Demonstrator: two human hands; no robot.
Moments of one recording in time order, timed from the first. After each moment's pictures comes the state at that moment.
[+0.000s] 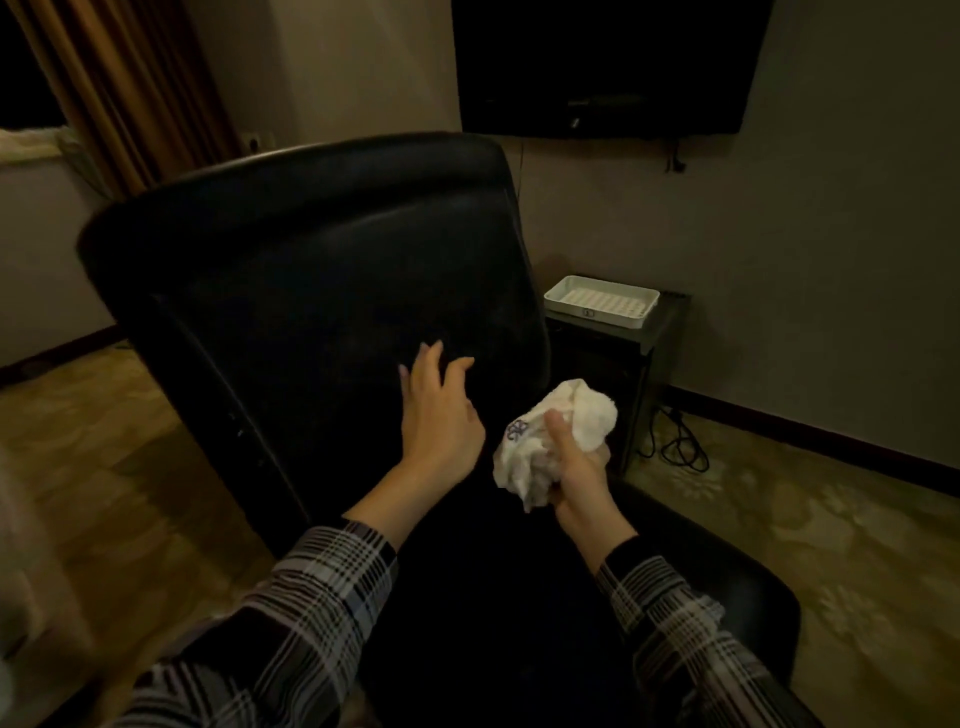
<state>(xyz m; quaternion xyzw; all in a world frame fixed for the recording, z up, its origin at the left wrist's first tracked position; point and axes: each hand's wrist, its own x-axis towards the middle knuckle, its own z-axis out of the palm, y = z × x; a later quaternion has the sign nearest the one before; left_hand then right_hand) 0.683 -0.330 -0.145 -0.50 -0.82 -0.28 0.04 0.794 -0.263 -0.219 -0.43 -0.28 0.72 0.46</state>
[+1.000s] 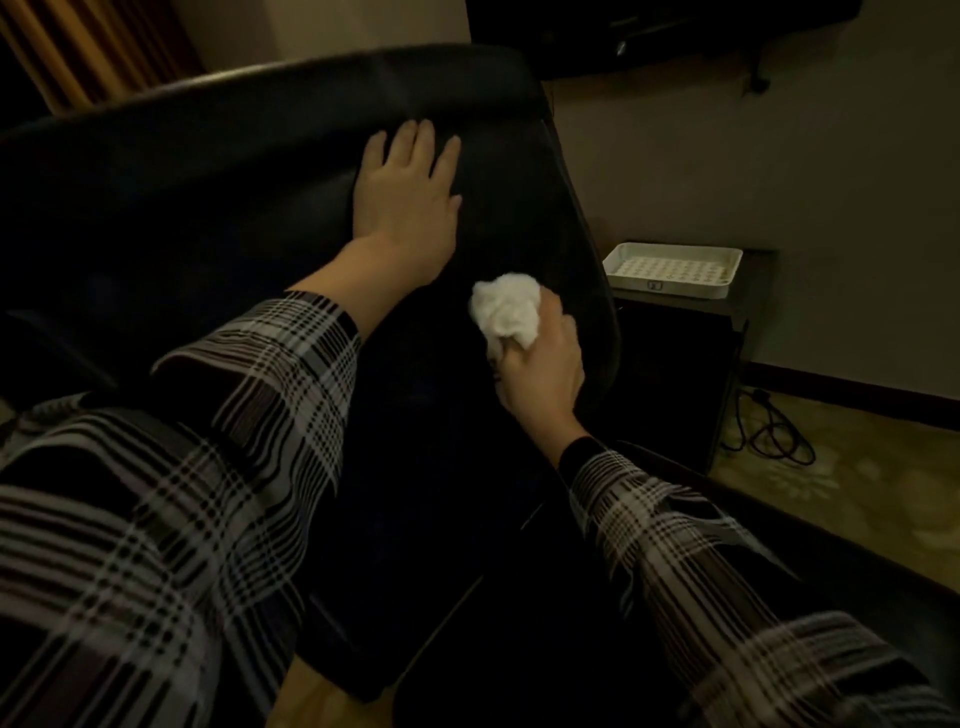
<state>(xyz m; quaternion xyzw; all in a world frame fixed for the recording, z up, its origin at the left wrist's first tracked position) 0.516 -0.183 -0.062 -0.52 -0.76 0.06 0.39 0.623 -0.162 -0.213 -0.41 -0.68 0.33 0.51</state>
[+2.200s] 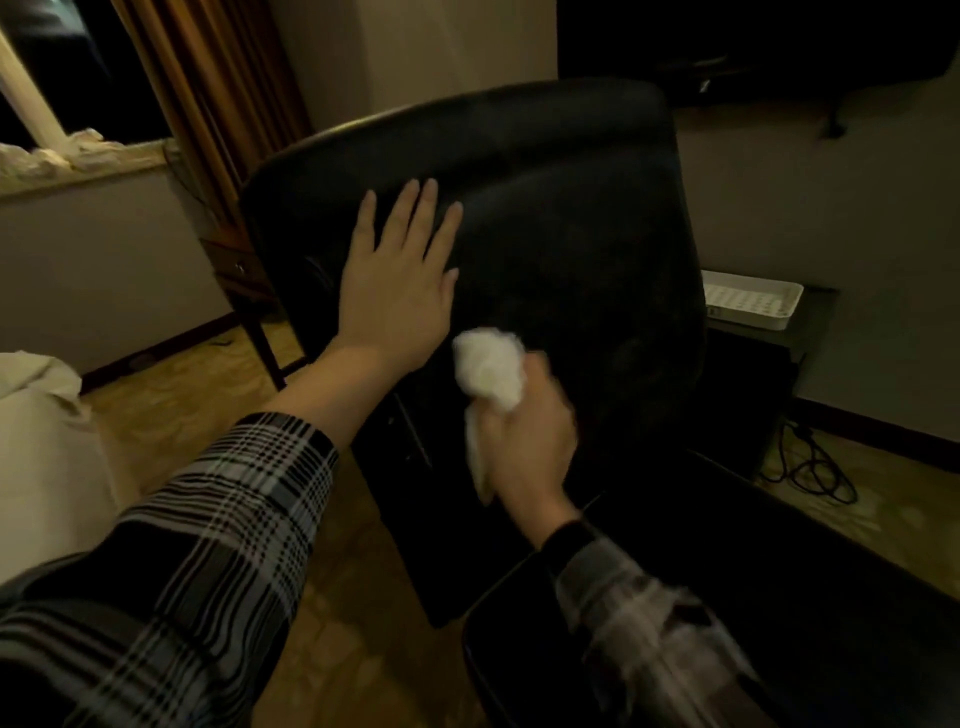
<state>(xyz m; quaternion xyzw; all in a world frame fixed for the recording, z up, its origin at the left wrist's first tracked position) 0.472 -0.338 -0.078 -0.49 -0.76 0.05 0.44 0.588 -0.311 -0.195 -0.40 -0.72 0.30 0.48</state>
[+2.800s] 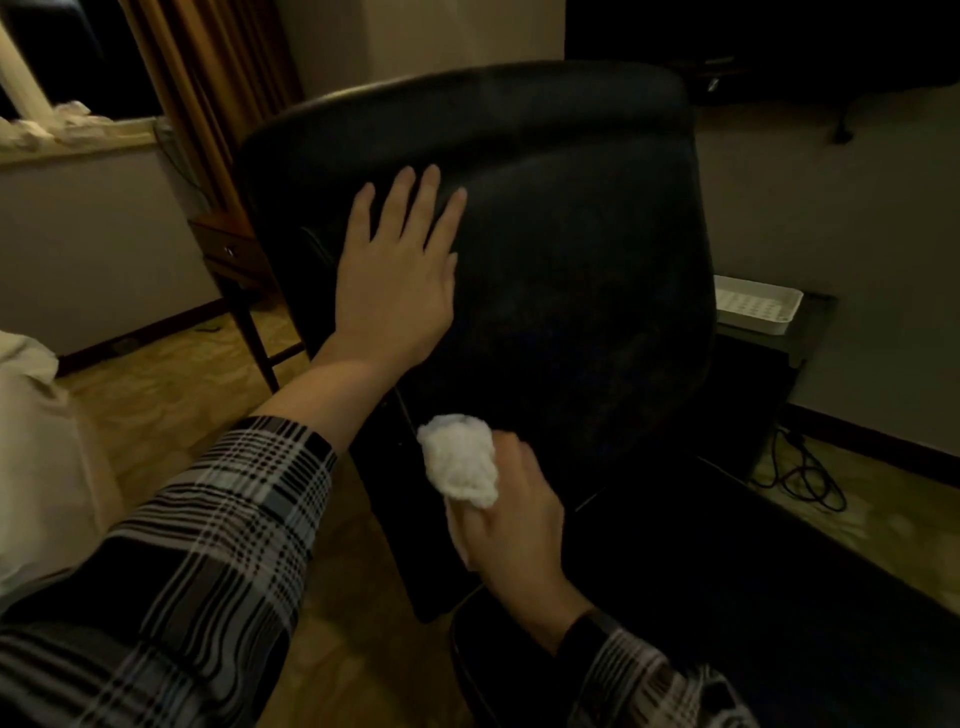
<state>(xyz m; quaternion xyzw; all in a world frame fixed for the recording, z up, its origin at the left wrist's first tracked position) 0.466 -0.334 -0.096 -0.49 -0.74 -0.03 0.46 0.599 -0.341 -0.264 -0.27 -0.80 0.30 0.44</state>
